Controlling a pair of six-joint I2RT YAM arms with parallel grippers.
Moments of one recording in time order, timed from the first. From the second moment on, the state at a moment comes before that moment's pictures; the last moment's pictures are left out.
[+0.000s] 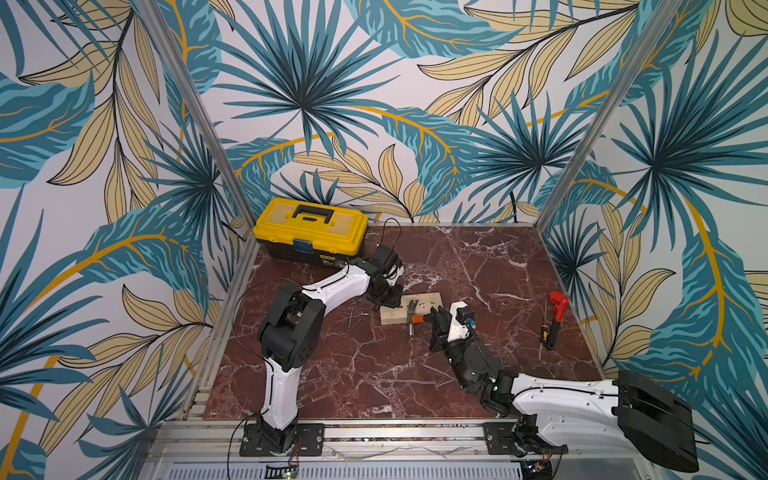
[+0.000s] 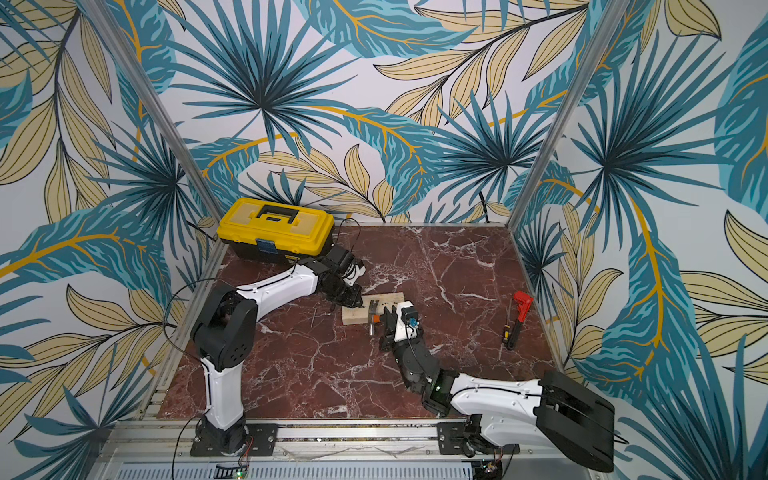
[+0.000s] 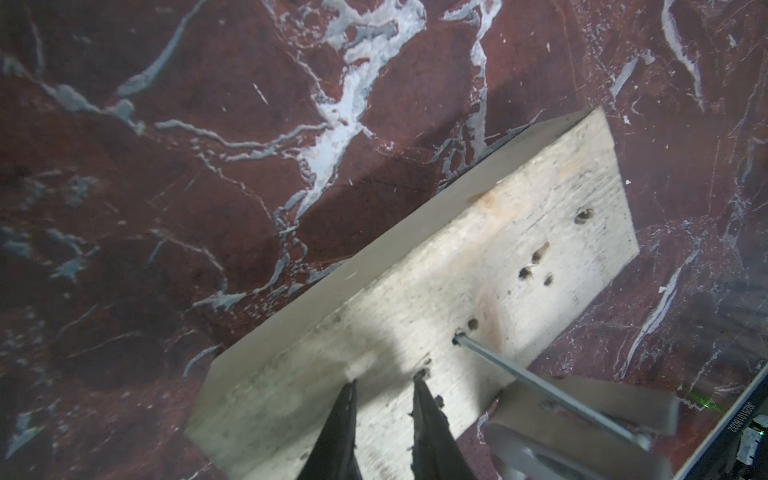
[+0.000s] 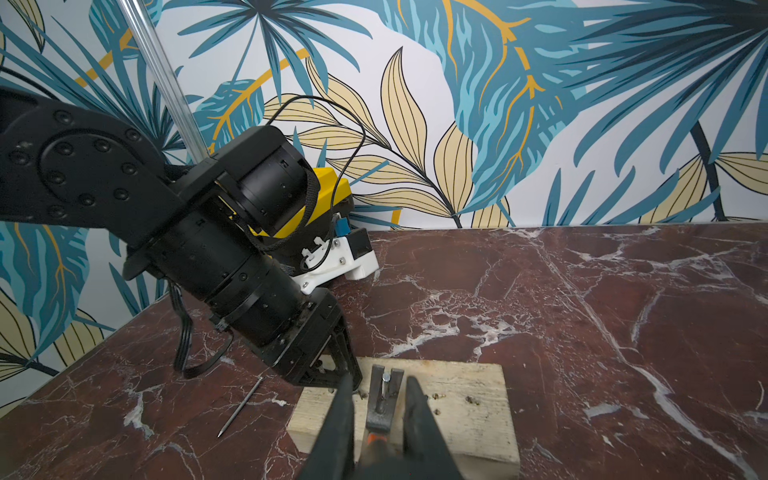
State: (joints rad) left arm -0.57 2.03 1.46 -0.67 0.28 -0.26; right arm 1.06 1.15 0.30 0.81 0.80 0.21
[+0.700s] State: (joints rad) left arm -0.57 2.03 1.46 -0.67 0.28 -0.26; right arm 1.12 1.10 0.22 0.82 0.88 0.26
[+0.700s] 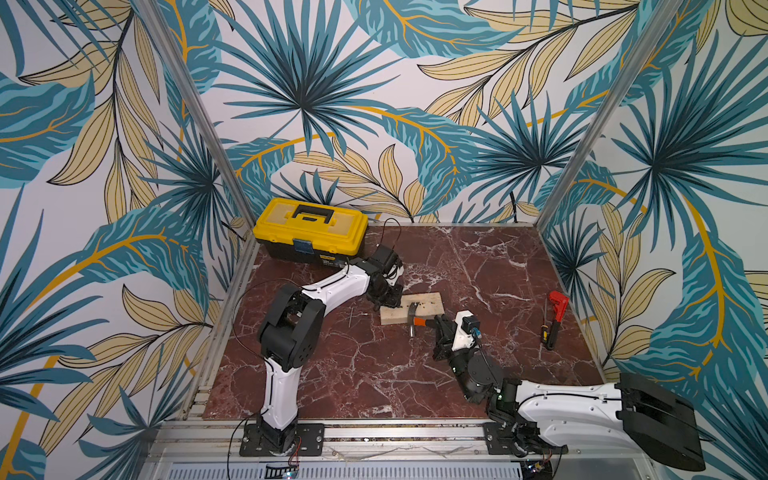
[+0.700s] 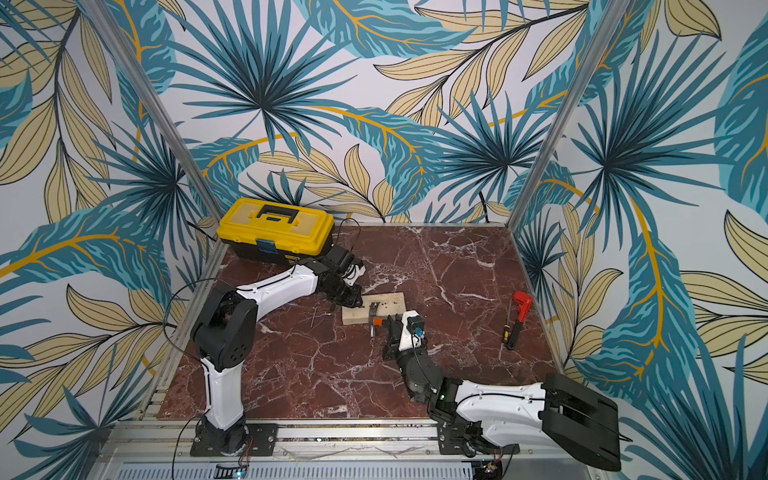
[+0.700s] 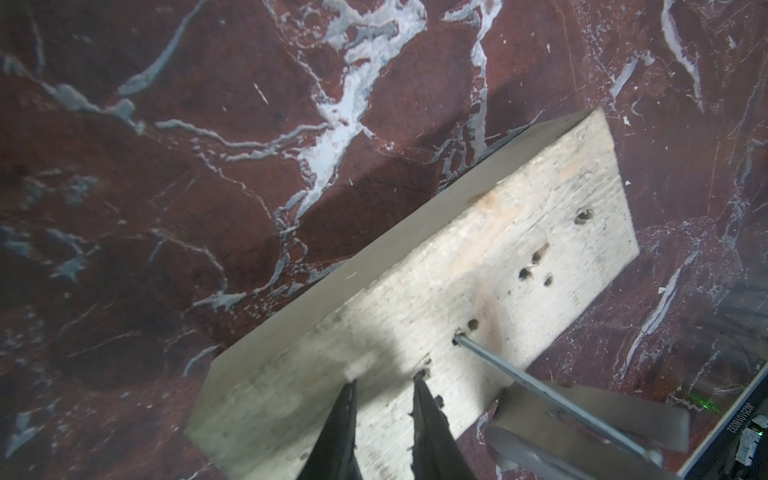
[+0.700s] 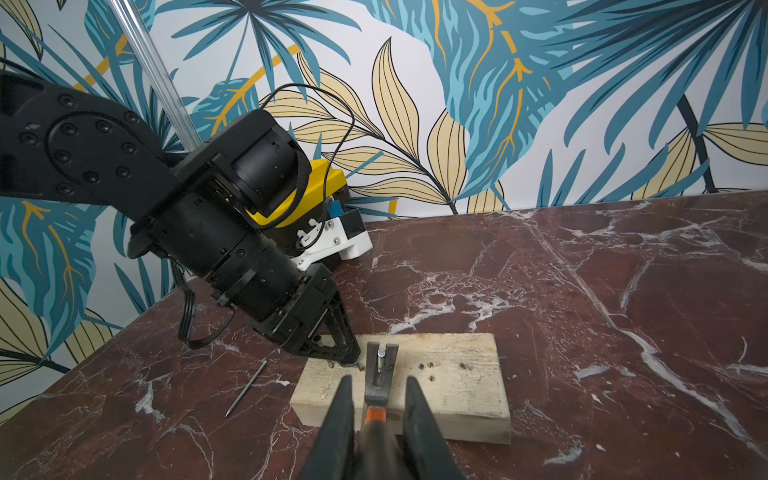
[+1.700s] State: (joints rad) left arm -0.59 2.00 1.48 -0.68 0.23 -0.25; right arm 1.17 0.75 0.44 0.06 0.94 0.08
